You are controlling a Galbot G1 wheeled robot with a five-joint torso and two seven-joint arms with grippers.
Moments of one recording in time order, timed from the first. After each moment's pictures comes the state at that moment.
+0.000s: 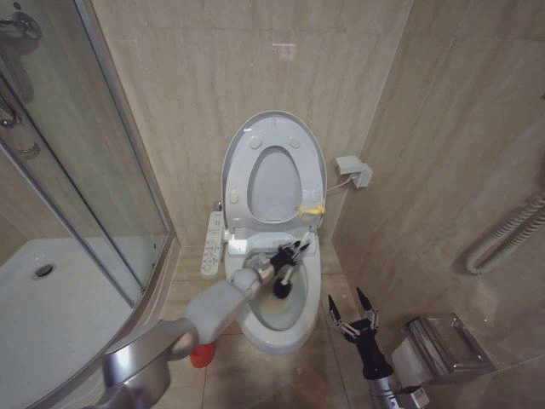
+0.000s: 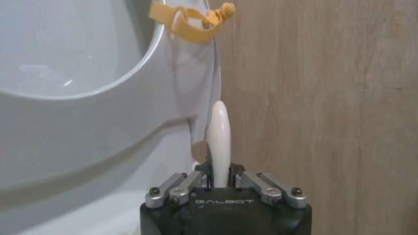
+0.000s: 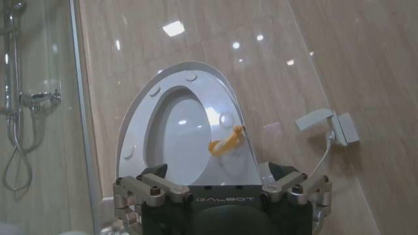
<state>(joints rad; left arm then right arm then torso) 0.26 -1.44 0.67 -0.71 -0.74 -0.51 0.34 -1.50 1.48 0.66 1.66 0.60 0.62 -0.62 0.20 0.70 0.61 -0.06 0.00</state>
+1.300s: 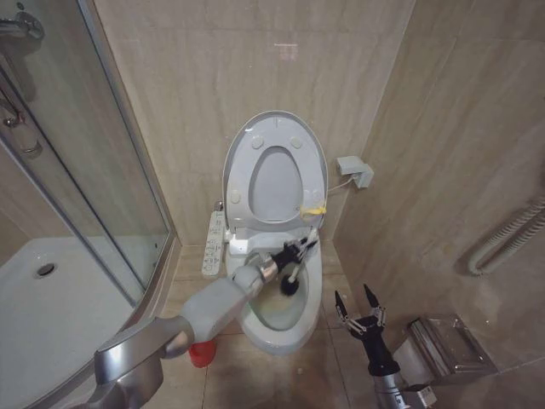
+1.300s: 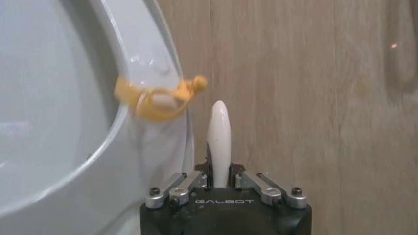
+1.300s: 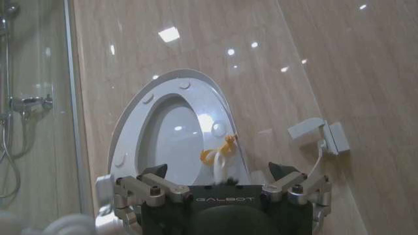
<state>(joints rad) 0.22 -1.46 0.68 -0.79 -0.79 -0.54 0.36 -1.51 1.49 0.69 1.68 0.60 0.62 -0.62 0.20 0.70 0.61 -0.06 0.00</state>
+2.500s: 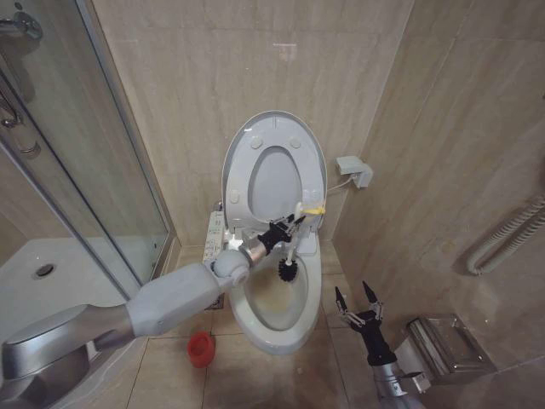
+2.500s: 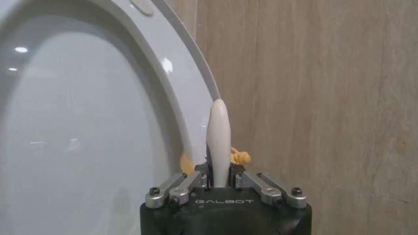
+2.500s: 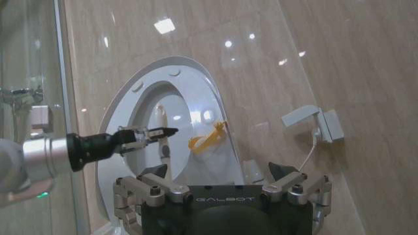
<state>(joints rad) 0.11 -1.08 0.82 -1.40 -1.00 -0.29 -0.01 -1.42 1.44 0.67 1.58 0.63 0.62 -0.60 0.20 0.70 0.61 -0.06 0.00</state>
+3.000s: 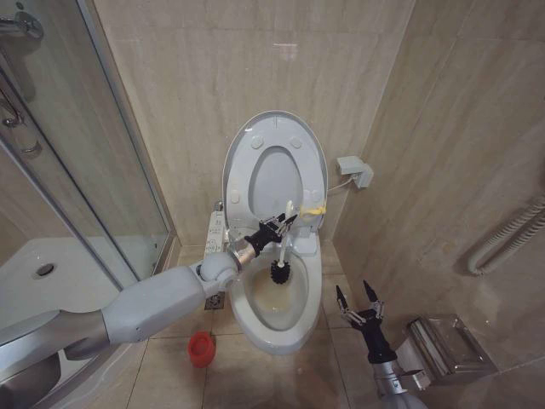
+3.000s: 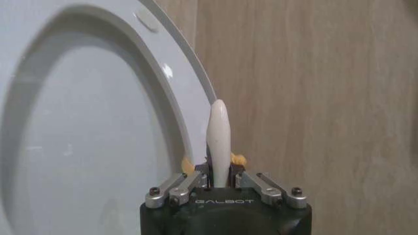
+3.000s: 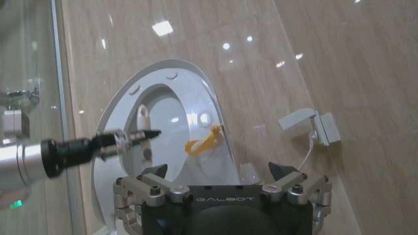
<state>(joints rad) 0.12 -1.02 0.84 -1.45 -1.00 -0.35 0.00 -1.43 1.43 0.67 1.59 0.64 0.62 -0.59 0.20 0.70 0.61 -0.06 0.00</state>
